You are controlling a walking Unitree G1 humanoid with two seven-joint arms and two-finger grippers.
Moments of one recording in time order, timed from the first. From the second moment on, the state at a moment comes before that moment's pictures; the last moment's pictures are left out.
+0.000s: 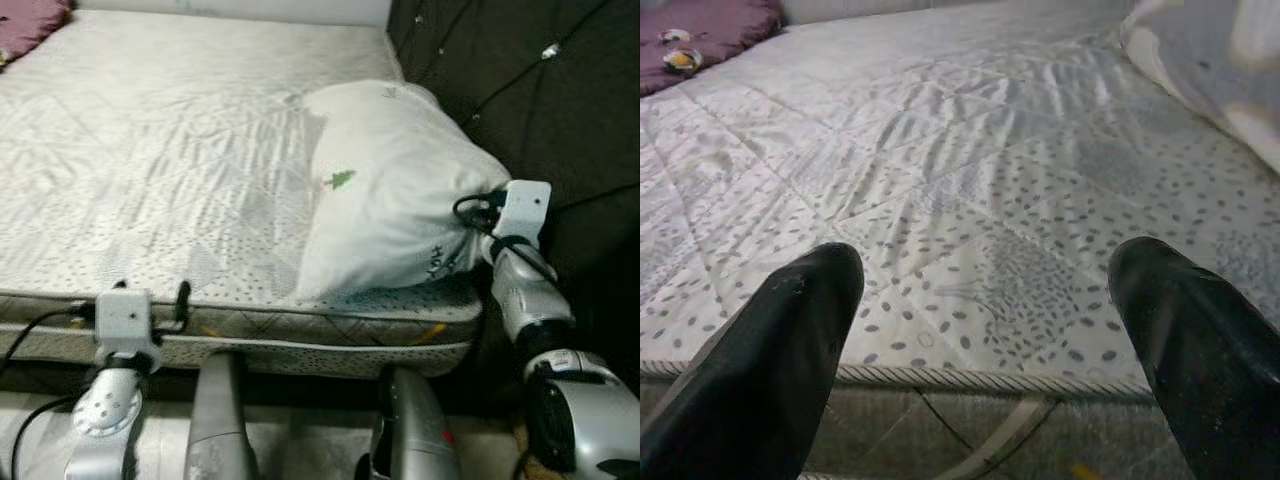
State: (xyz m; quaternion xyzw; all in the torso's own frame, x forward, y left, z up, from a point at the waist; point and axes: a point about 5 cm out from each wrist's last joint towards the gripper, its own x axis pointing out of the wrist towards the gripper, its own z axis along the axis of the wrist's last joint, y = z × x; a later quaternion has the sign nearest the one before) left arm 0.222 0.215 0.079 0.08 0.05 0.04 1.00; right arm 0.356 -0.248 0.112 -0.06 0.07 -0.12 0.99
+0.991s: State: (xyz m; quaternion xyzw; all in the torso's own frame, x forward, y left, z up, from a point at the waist) left arm 0.226 0.214 0.075 0.08 0.05 0.03 1.00; right arm 0.210 -0.225 0.085 -0.14 0.05 -0.03 0.99
